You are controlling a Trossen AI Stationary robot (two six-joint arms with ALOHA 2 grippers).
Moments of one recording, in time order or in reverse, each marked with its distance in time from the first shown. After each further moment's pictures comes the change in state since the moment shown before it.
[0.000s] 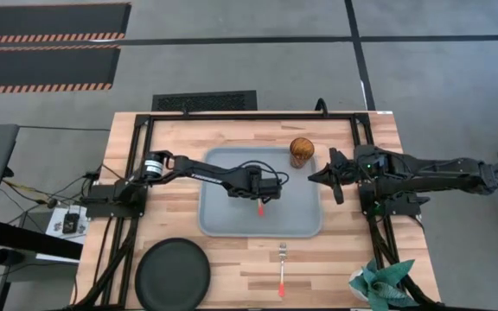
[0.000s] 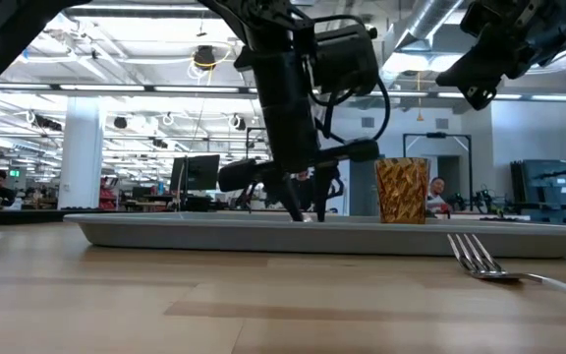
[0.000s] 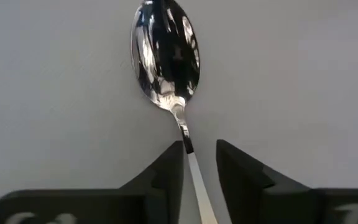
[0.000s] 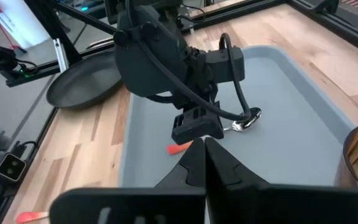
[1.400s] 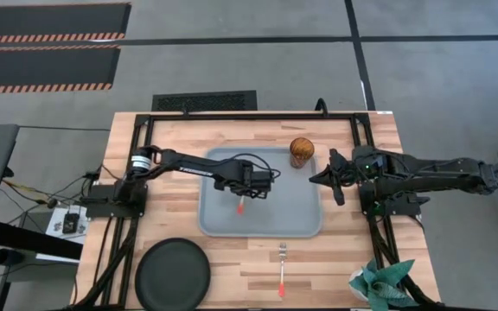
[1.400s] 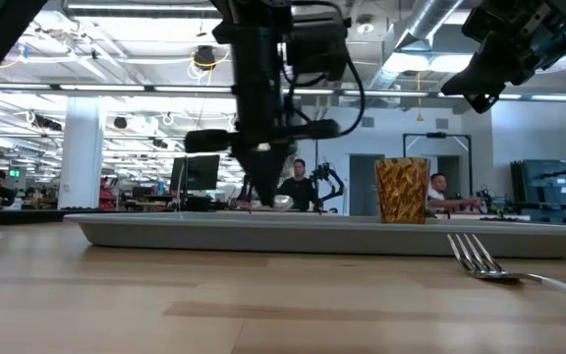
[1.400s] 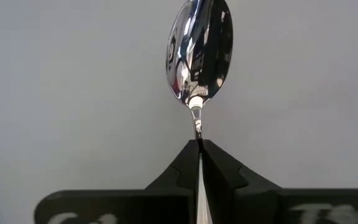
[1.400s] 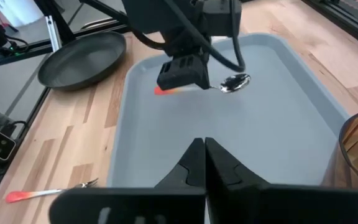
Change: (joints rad) left arm 0.019 -0.132 -0.064 -0.207 0.101 0.138; right arm 0.000 0.000 0.000 -0.055 0.000 -0.055
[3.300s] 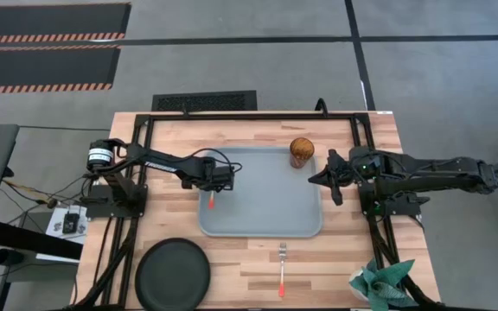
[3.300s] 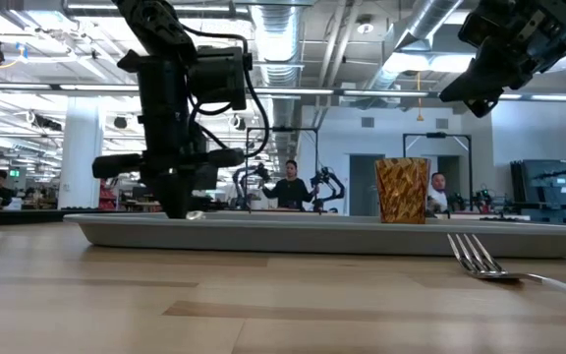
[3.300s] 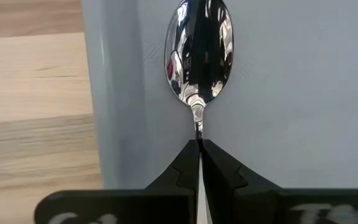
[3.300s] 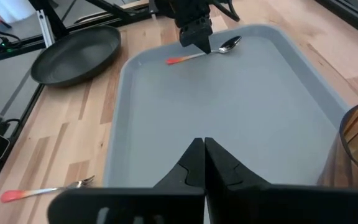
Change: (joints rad) left arm 0.088 -0.346 -0.629 0.276 -0.027 -0.093; right arm -0.004 0.031 0.000 0.000 0.009 0.011
